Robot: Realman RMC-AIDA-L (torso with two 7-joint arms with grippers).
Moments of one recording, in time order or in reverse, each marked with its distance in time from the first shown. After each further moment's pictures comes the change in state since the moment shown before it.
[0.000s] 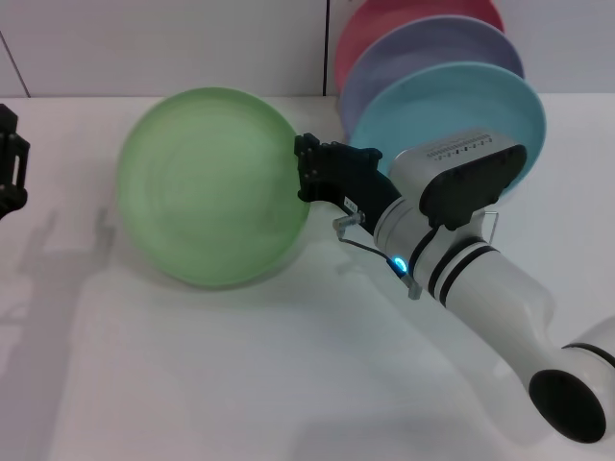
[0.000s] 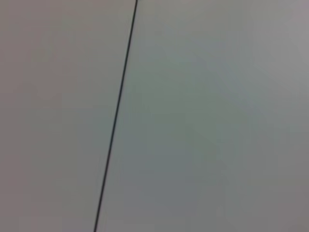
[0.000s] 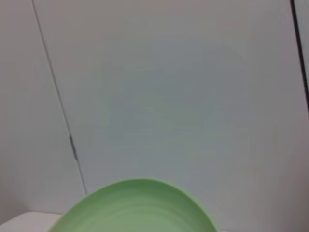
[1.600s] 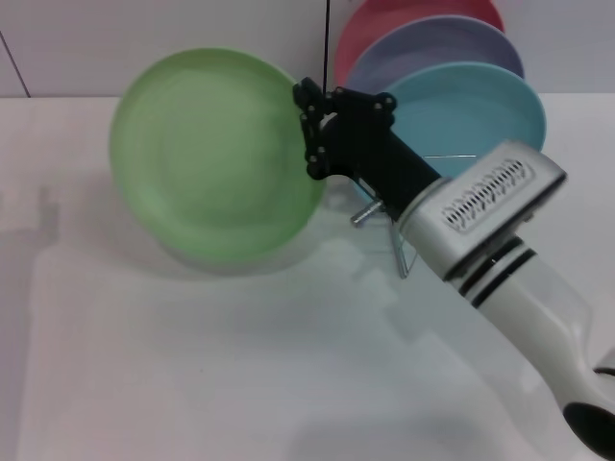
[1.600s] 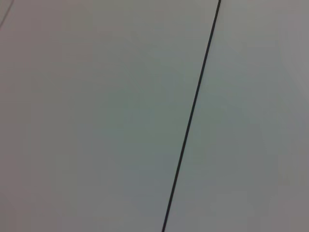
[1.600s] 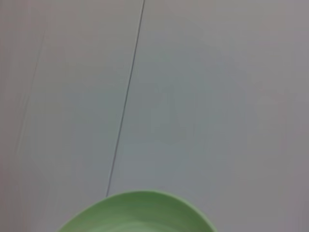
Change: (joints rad) left arm -0.073 0.004 -0.212 0.101 0.006 -0.117 -0.155; right arm -0.065 -0.004 0.008 -0.058 -0.246 -0.328 -0.245
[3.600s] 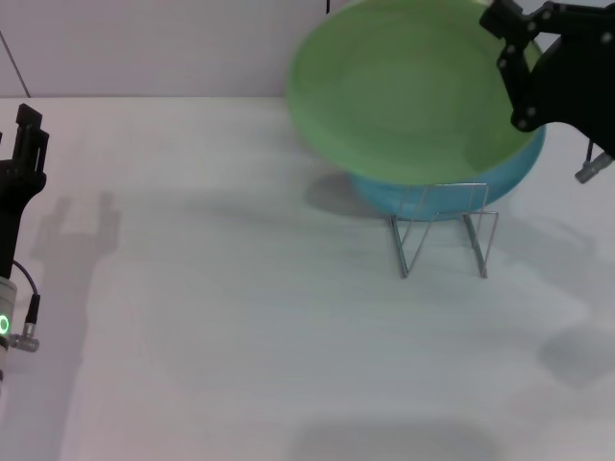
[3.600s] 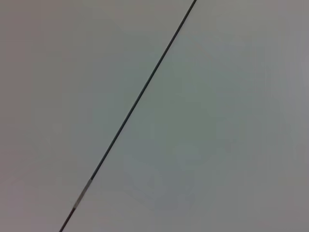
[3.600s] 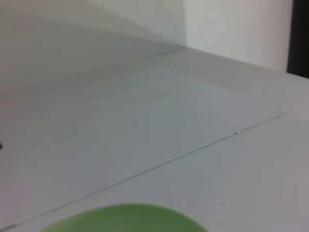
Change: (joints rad) left arm 0.026 -0.015 0.125 -0.113 0.001 -0.082 -0.169; right arm -0.027 -0.054 -0.006 -0.730 -0.278 -0.757 -0.230
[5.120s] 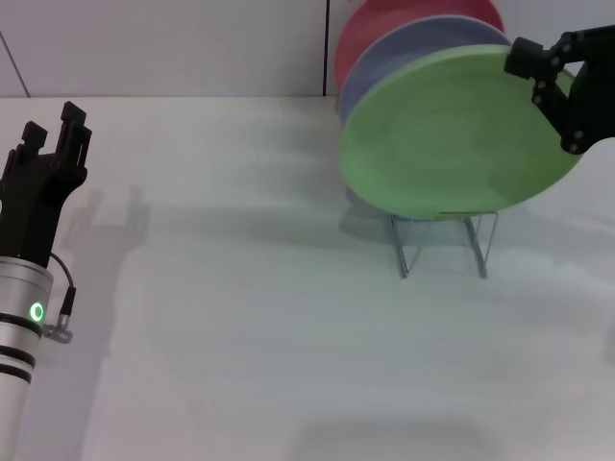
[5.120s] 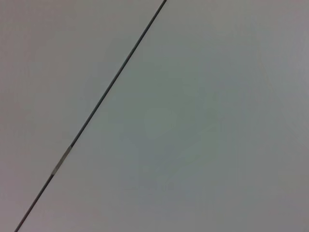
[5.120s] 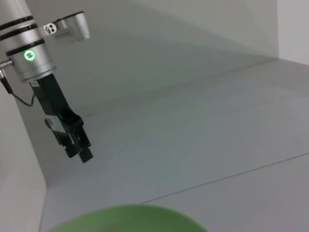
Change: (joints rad) left arm -0.020 -0.001 0.012 -0.063 -0.003 -0.089 0.011; right arm 0.002 -0.098 -0.236 -0.186 0.000 -0.029 0.181
